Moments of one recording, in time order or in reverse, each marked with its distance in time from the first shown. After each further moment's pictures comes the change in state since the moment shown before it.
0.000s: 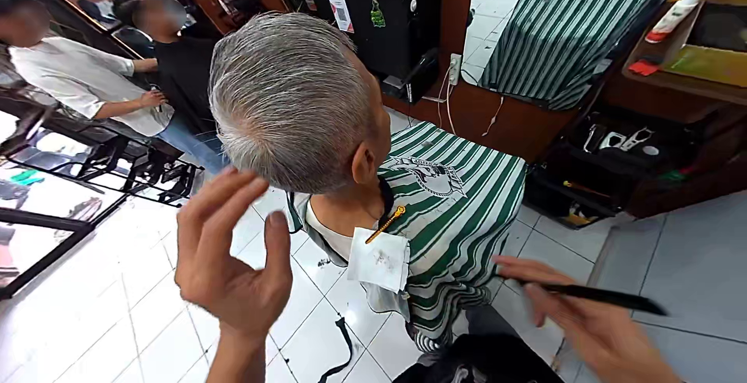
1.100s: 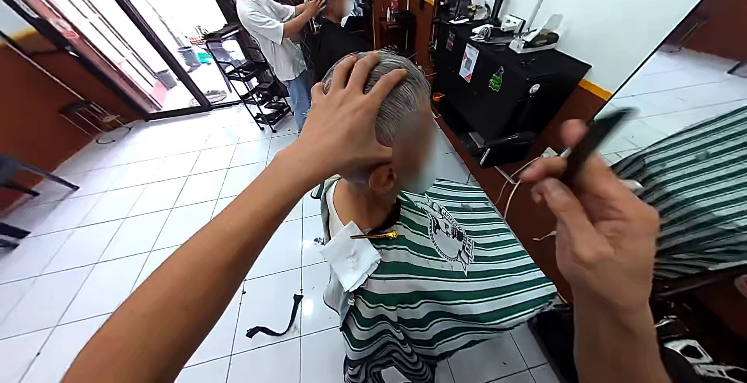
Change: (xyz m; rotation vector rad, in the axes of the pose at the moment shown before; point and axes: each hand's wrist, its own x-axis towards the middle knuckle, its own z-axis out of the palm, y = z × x) left_hand 0.129 0.046 0.058 0.649 -0.493 -0.306; right_hand 0.239 -0.047 -0.066 0.116 -0.204 -0.673
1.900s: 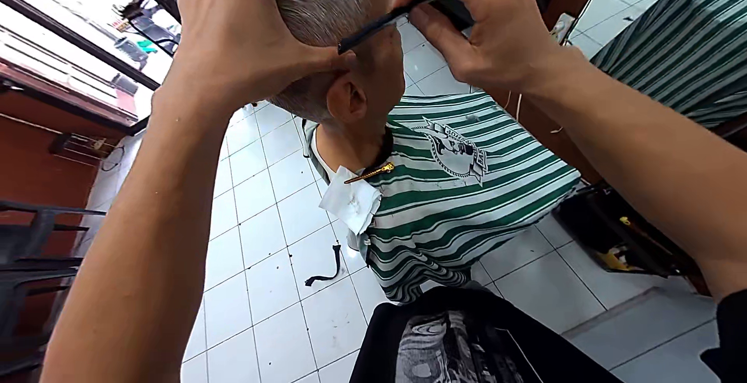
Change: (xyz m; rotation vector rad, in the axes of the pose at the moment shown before) left_hand 0.001 -0.007 -0.008 -0.002 -0.087 -0.026; right_hand 0.073 0.060 0.053 -0.229 -0.264 -0.433
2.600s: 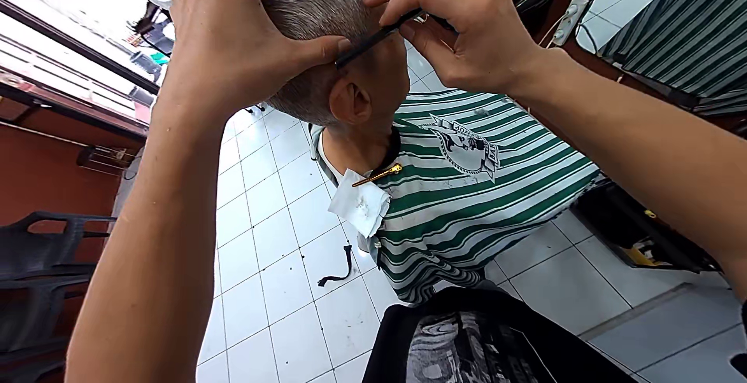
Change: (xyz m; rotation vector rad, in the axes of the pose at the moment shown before) left_hand 0.003 -0.009 -0.002 -0.019 0.042 0.004; right_hand -0.002 0.014 0.022 -0.012 0.019 -0.038
